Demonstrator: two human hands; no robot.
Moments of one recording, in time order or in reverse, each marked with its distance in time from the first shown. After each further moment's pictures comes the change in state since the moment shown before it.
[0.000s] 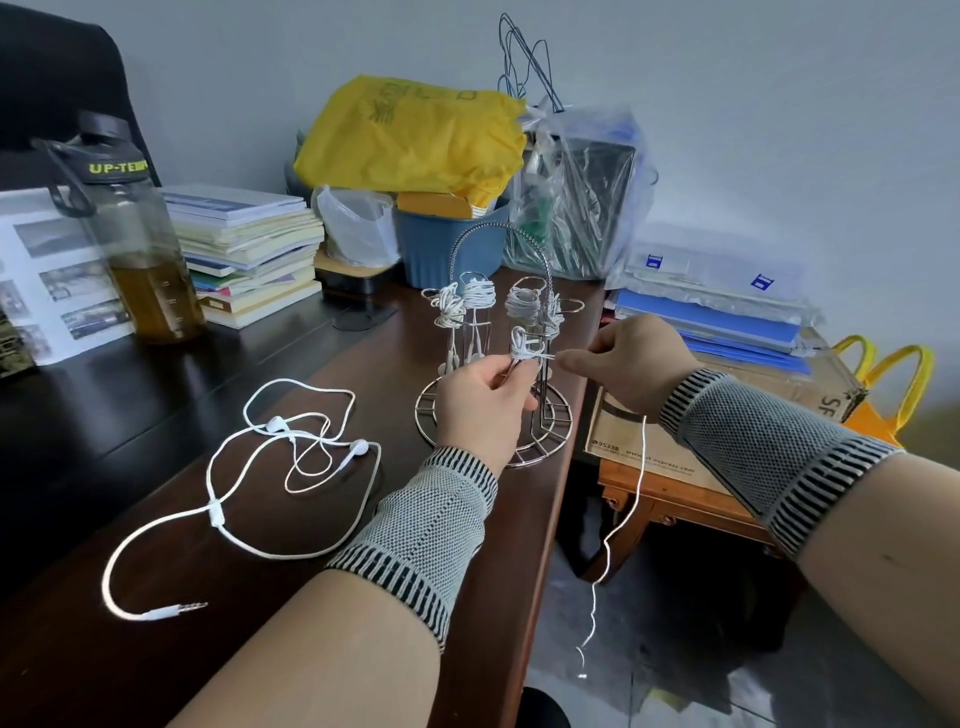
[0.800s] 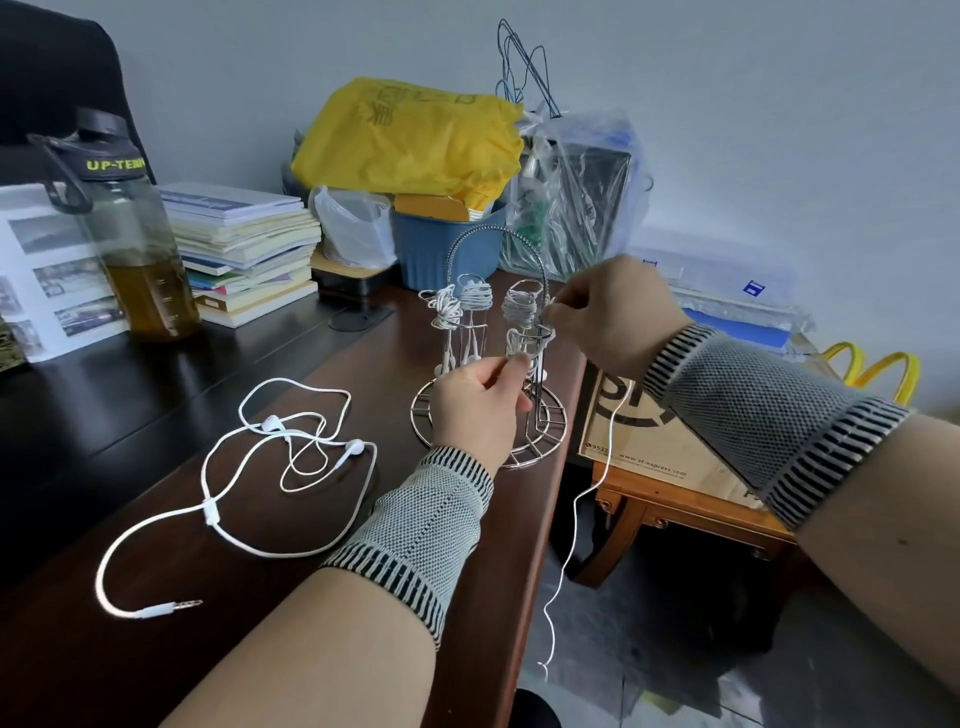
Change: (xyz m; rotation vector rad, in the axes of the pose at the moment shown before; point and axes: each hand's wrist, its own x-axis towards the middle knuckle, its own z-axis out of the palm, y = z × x) left_hand -0.001 0.003 -0.001 -0.047 0.006 -0.021; right_hand 0.004 -0.043 -0.021 -0.154 0.151 -0.269
